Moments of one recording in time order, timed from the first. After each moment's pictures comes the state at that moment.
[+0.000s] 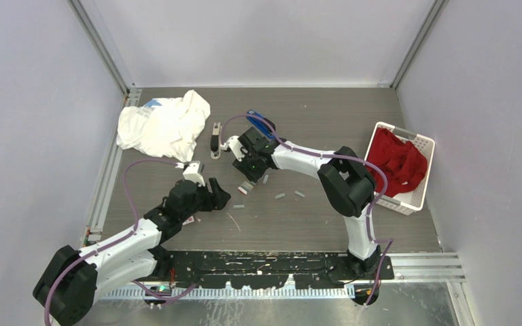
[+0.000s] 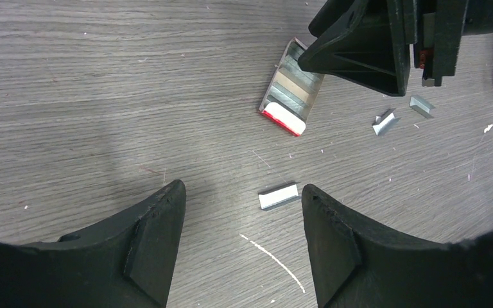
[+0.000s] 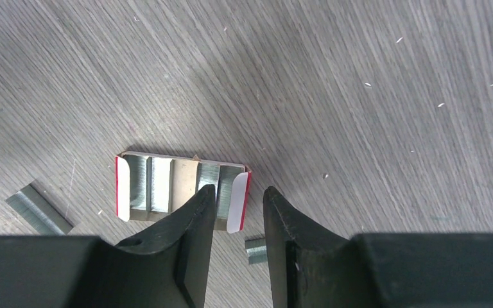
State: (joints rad) left arm -0.61 0.92 0.26 0.15 -0.06 -0.60; right arm 0.79 2.01 1.43 -0.44 -0.09 -0.23
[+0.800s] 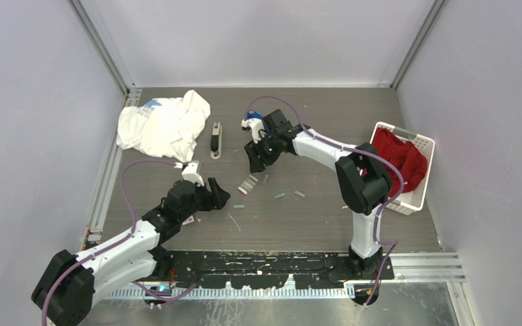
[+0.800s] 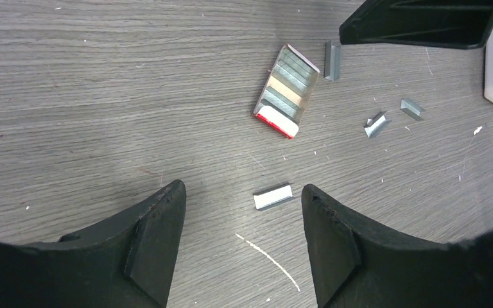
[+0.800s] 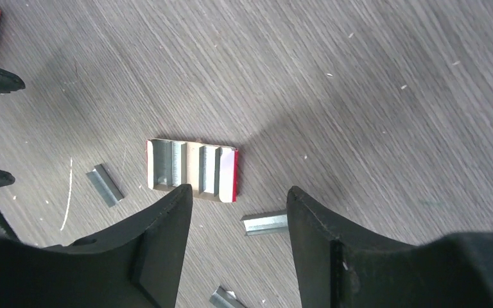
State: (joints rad) left arm -0.61 0.88 0.26 0.14 -0.06 -0.60; right arm 0.63 1.94 1.41 -0.43 -0.40 -0.14
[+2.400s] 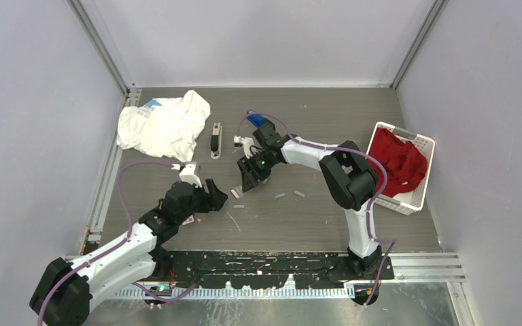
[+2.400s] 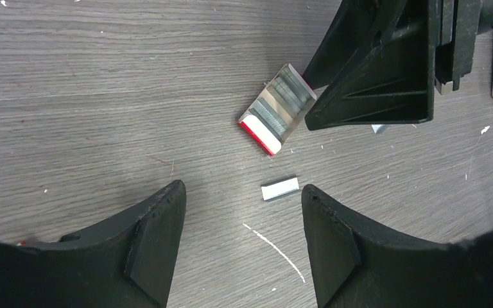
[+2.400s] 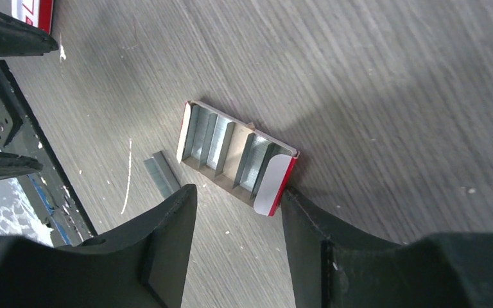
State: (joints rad) left arm -0.61 0.81 0.26 0.06 -0.08 -0.60; right arm 0.67 2.04 1.38 -0.43 -0.61 -0.03
